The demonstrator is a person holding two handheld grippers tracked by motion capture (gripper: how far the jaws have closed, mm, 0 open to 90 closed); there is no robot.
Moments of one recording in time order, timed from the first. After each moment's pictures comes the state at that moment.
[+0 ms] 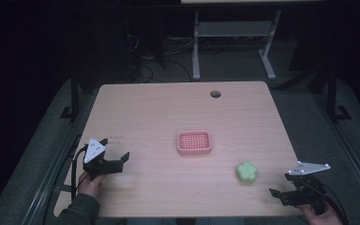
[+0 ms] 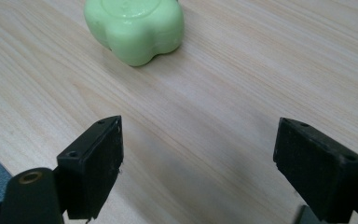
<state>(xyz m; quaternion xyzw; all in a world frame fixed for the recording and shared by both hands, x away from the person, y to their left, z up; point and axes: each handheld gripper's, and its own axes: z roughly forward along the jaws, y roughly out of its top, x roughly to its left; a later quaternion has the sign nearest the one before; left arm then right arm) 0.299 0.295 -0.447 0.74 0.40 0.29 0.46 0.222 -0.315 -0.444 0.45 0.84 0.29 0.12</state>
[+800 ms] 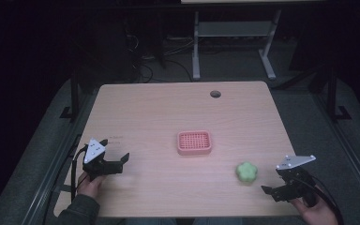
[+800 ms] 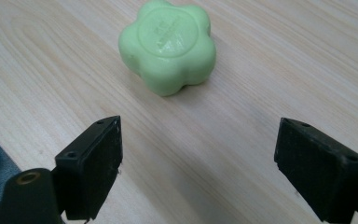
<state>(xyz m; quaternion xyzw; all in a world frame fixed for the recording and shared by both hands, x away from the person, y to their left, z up) 0.297 0.296 -0.447 0.75 0.40 0.29 0.45 0.236 -0.287 -0.427 0.41 0.86 0.27 0.11</state>
